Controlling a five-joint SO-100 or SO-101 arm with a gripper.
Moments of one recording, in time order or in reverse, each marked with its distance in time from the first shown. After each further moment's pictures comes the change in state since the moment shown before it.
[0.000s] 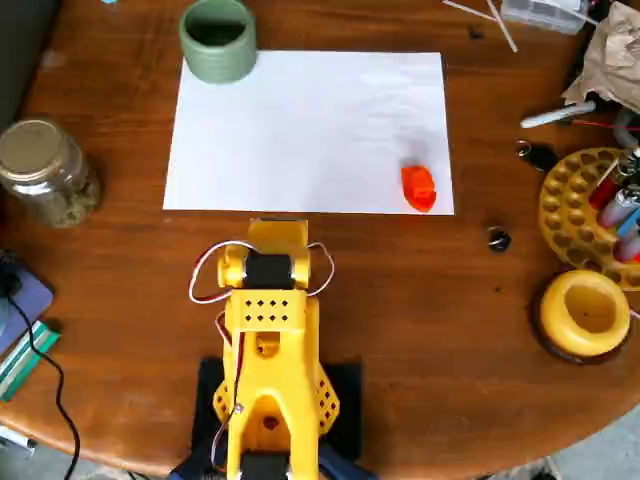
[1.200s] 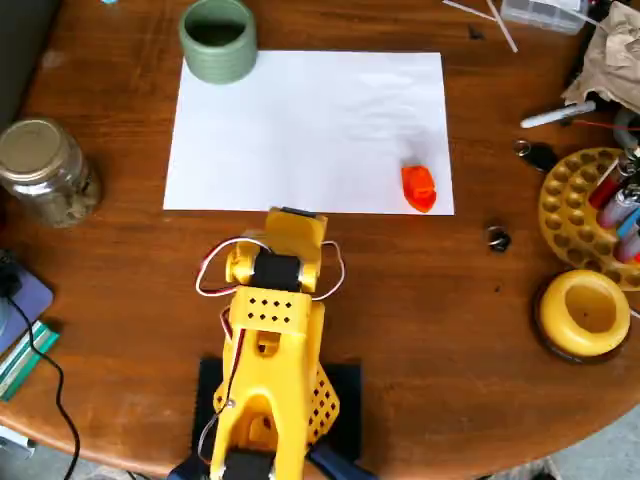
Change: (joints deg) arm 8.0 0.0 0.0 -7.1 7.9
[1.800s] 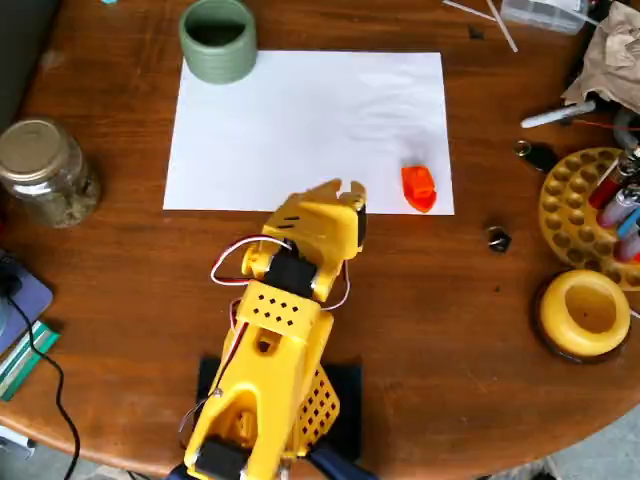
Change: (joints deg) arm 11.3 -0.6 0.0 -19.7 68.6
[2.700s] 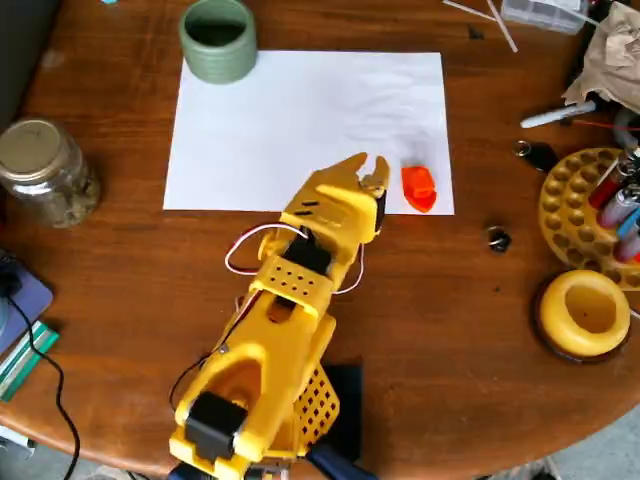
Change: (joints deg) arm 5.1 -25.0 0.0 -32.8 2.7
